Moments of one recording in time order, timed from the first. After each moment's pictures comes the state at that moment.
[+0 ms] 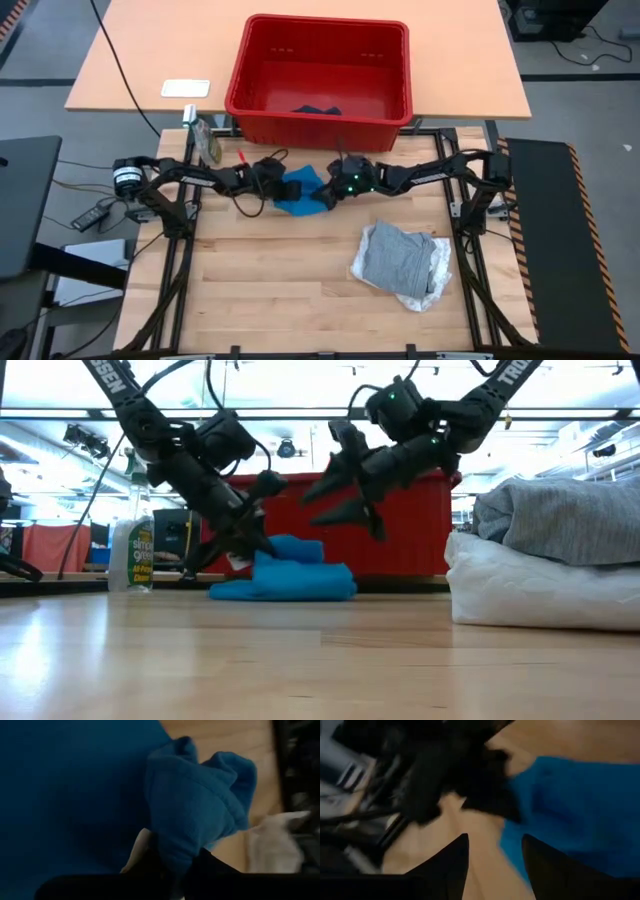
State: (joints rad) left arm 0.34 1.54 0.64 0.18 0.13 -1.05; right arm -0.24 1.77 0.93 0.38 -0.22 0.72
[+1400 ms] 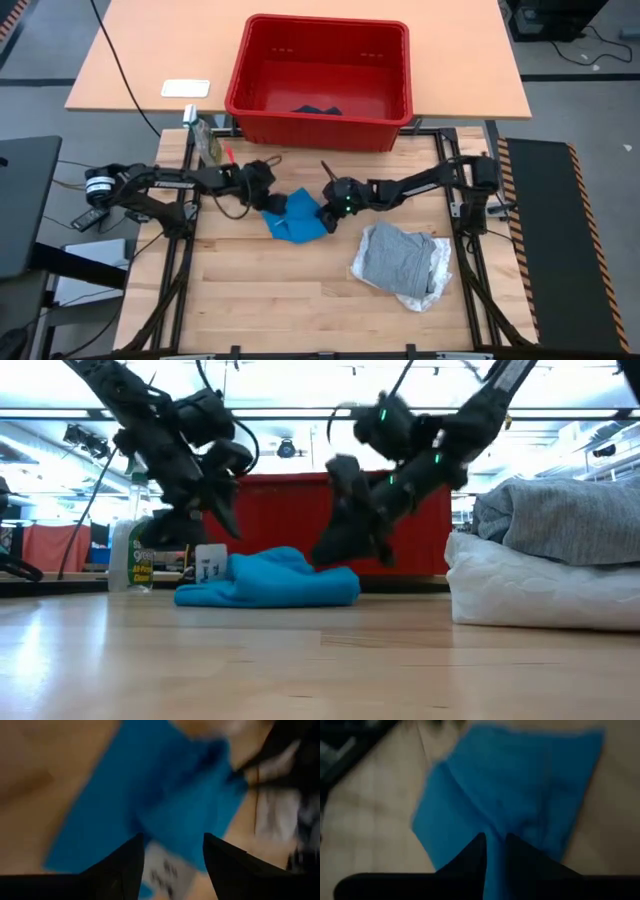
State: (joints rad) left arm 0.31 1.31 0.65 -0.23 0.27 -0.93; right arm -0.13 1.87 0.93 0.29 -0.13 0.57
